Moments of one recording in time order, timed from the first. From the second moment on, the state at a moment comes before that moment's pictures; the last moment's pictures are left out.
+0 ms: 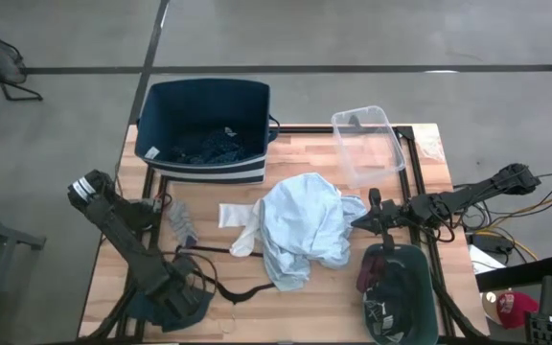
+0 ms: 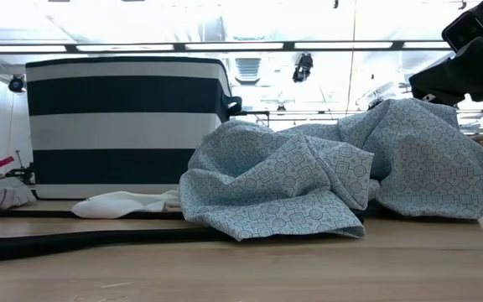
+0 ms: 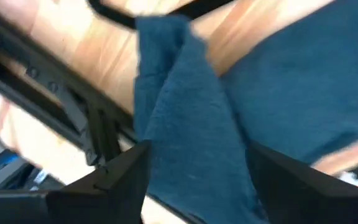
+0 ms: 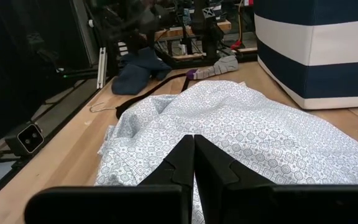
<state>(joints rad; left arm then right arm) -0.87 1.57 1.17 -1.30 0.21 -1.55 0.31 0.38 0.01 0.24 0.18 0.21</state>
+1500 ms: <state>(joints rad) -0.85 1.47 1.22 -1.19 -0.12 -1.31 0.31 0.38 0.01 0.24 0.18 0.17</state>
